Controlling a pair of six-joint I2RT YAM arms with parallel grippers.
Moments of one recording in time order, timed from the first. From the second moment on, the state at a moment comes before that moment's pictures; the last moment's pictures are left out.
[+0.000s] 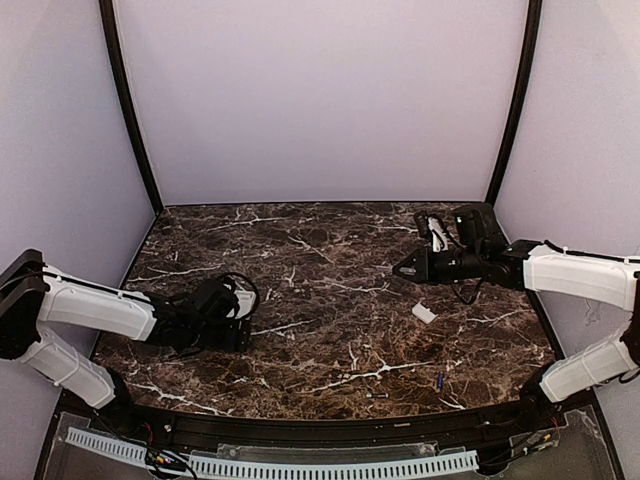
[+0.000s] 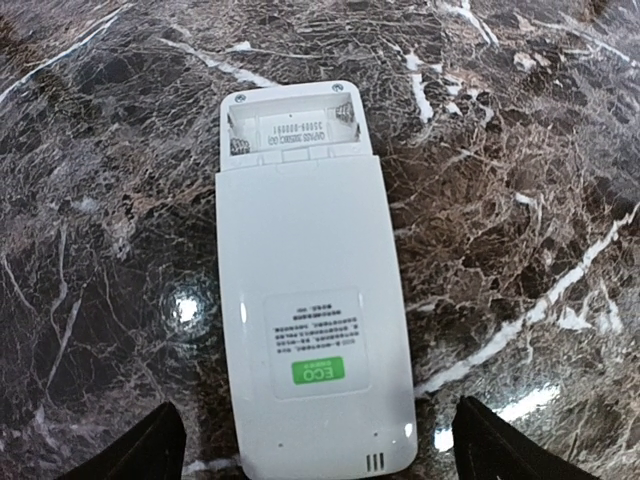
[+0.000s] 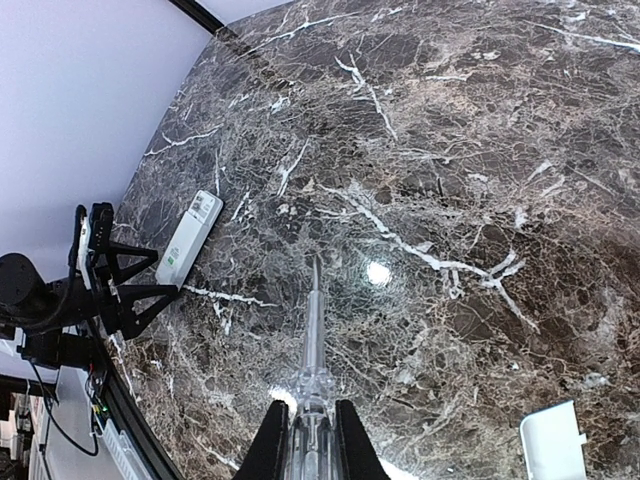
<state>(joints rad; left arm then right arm) -0.84 1.40 0.54 -0.16 -0.38 -0.56 0.56 1.29 0.79 -0.12 -0.40 0.48</state>
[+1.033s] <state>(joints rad) -0.84 1.15 0.81 -0.34 -0.27 -0.05 0.63 1.47 0.95 -0.11 -0.59 0.45</state>
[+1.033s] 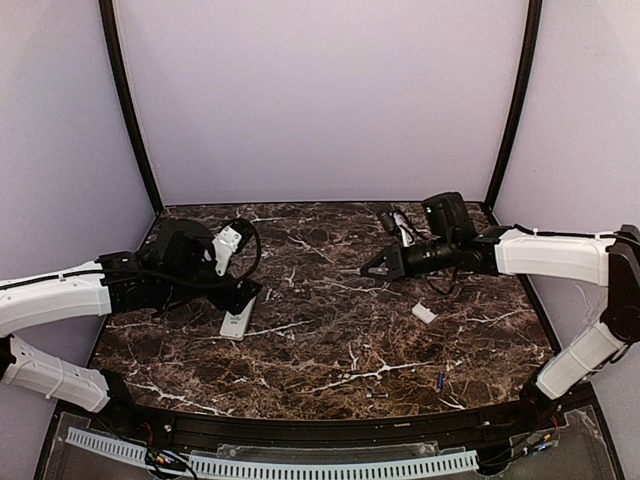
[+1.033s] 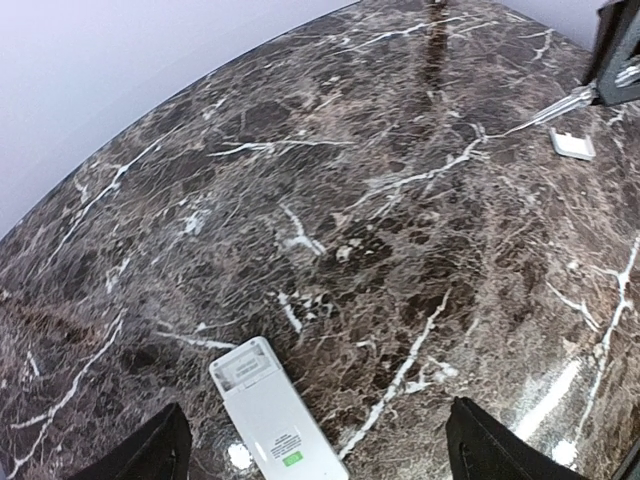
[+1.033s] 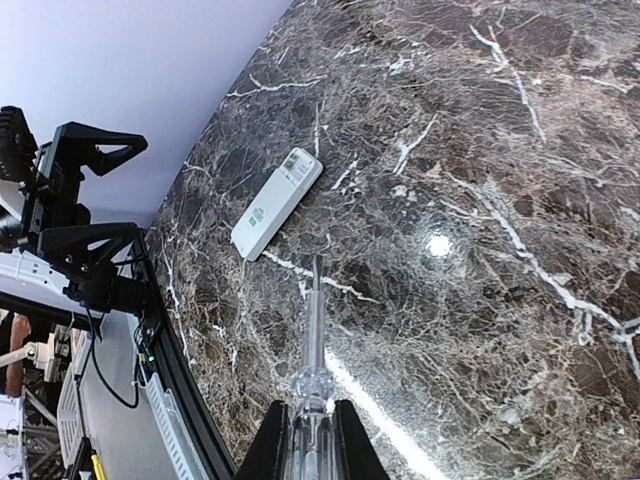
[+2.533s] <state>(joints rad) -1.01 1.44 0.95 -0.14 0.09 0.43 0.84 1.59 1.08 -0.20 -0.76 0.40</state>
